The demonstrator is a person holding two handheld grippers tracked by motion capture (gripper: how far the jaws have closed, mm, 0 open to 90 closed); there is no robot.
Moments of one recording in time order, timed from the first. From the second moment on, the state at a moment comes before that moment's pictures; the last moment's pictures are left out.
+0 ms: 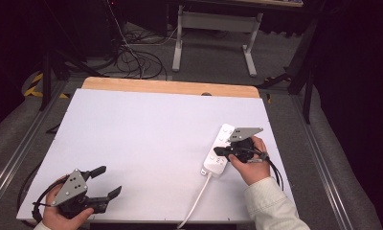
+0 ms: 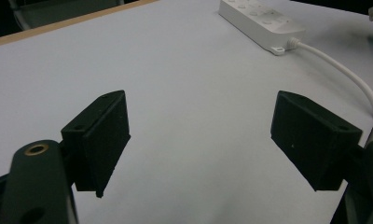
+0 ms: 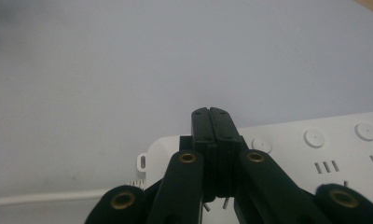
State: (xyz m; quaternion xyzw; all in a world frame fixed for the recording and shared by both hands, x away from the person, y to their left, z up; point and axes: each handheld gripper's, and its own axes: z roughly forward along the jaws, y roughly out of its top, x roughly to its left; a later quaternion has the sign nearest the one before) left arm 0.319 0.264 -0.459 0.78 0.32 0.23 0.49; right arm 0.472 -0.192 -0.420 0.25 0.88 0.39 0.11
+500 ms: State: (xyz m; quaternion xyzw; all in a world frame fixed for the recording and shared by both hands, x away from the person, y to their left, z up) left arm 0.320 0.265 -0.459 0.78 0.32 0.22 0.49; right arm 0.482 -0.180 -0.434 0.25 0.90 0.34 0.11
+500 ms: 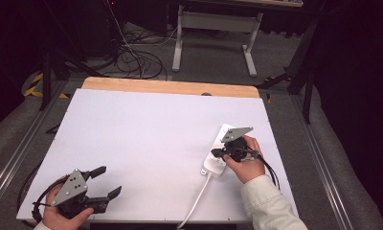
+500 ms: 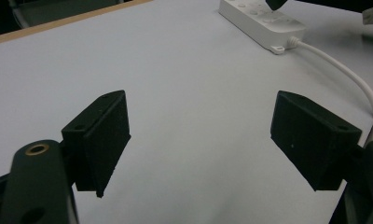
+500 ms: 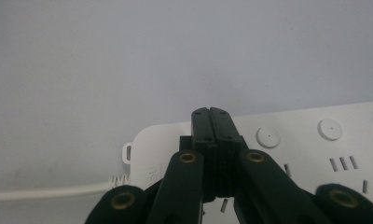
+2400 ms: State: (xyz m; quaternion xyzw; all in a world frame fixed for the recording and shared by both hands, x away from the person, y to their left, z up) left arm 0.319 0.264 -0.459 0.78 0.32 0.22 0.49; right arm 0.486 -0.168 -0.446 0.25 0.91 0.30 0.11
